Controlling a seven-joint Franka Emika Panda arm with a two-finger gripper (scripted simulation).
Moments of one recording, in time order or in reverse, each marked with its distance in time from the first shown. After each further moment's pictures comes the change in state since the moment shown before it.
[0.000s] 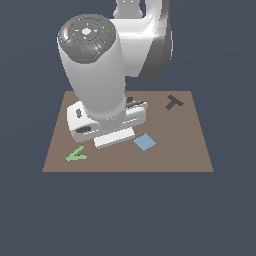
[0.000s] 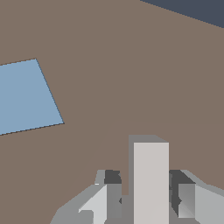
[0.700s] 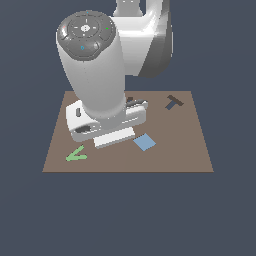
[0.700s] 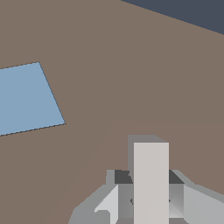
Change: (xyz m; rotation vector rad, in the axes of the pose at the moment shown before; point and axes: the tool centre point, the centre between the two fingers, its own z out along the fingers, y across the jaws) arm 0.001 0.000 -0.003 -0.001 0.001 0.000
